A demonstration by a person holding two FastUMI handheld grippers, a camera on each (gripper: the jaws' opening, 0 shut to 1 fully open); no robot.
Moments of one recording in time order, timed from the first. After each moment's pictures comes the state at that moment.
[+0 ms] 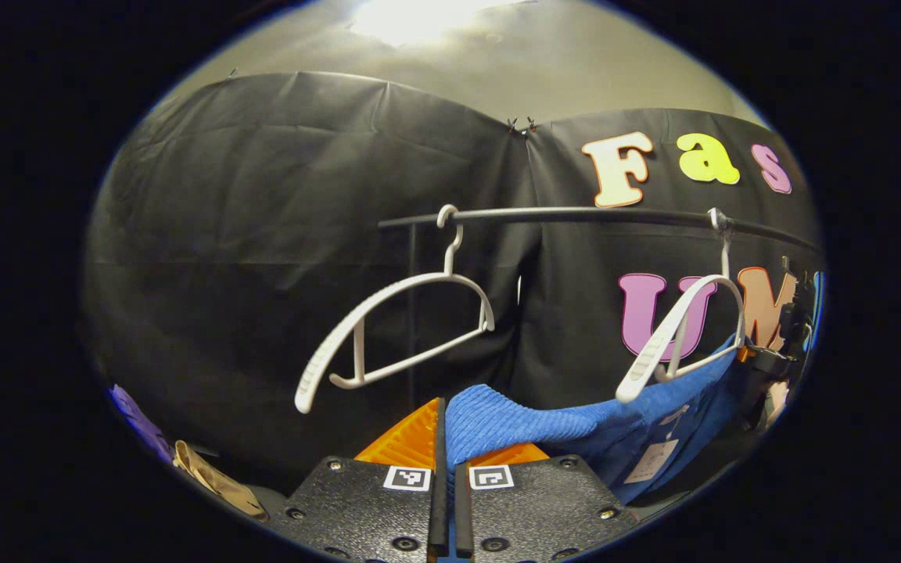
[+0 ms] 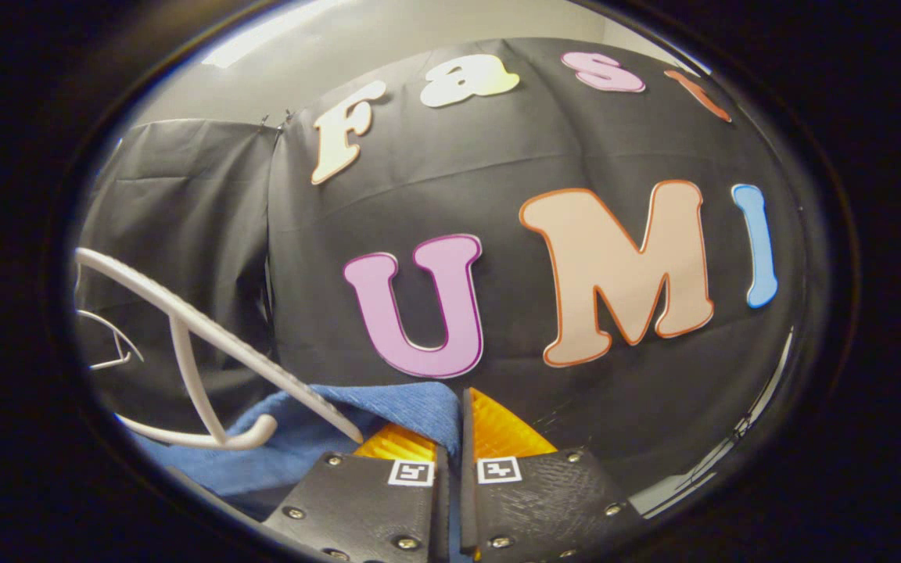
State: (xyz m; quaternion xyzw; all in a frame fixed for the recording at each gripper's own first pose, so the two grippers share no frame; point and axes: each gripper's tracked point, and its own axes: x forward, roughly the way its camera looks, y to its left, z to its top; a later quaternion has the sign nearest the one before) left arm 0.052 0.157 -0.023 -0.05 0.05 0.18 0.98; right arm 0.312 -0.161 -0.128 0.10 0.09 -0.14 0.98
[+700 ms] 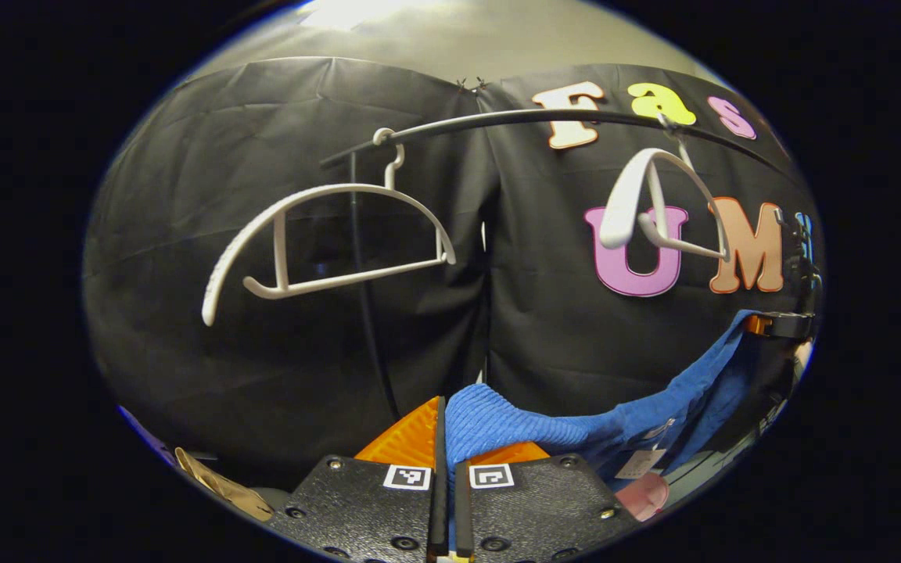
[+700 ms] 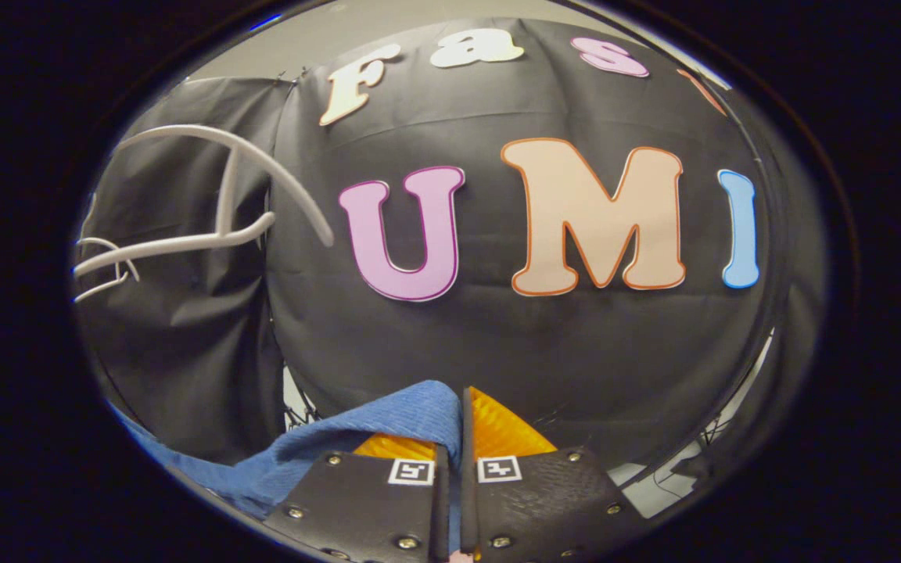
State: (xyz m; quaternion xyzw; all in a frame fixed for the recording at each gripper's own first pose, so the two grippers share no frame) left arm 0.061 0.119 -0.103 0.01 0.11 0.10 0.99; right arm 0.219 -0.167 -0.195 0.04 0.18 -0.13 0.97
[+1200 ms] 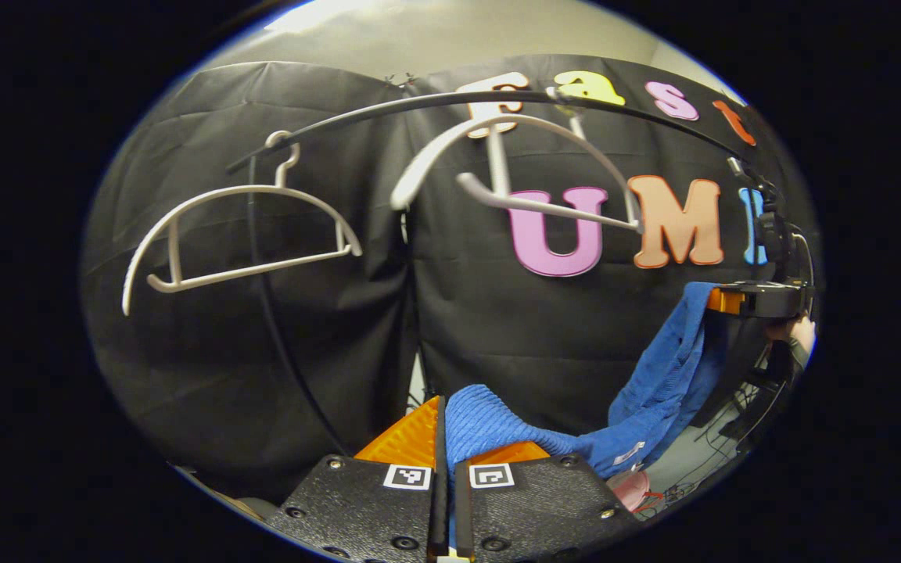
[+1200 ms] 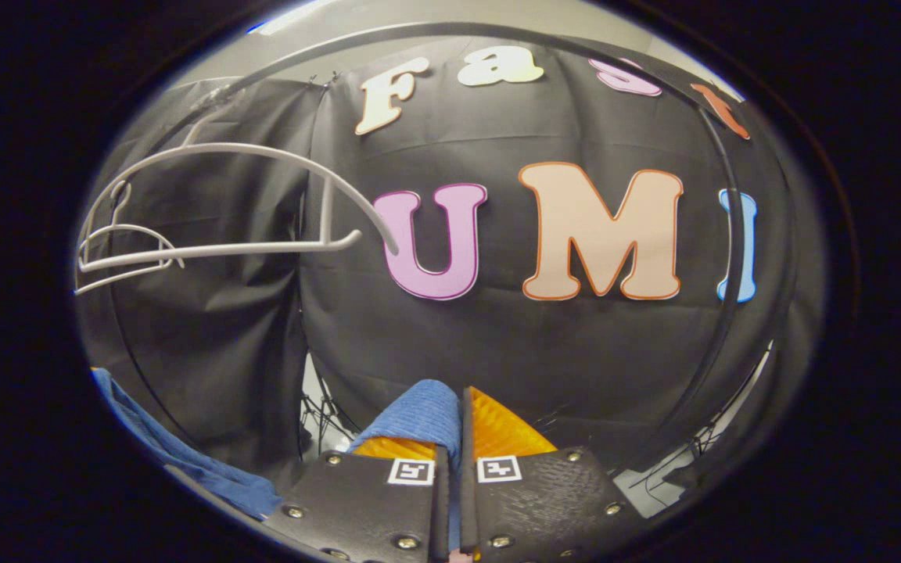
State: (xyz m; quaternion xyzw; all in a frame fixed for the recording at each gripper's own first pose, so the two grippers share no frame) left arm 0.064 0.019 -0.114 0.03 0.12 -0.04 0.99; right arm 0.159 -0.140 -0.162 0.03 0.16 -0.09 0.98
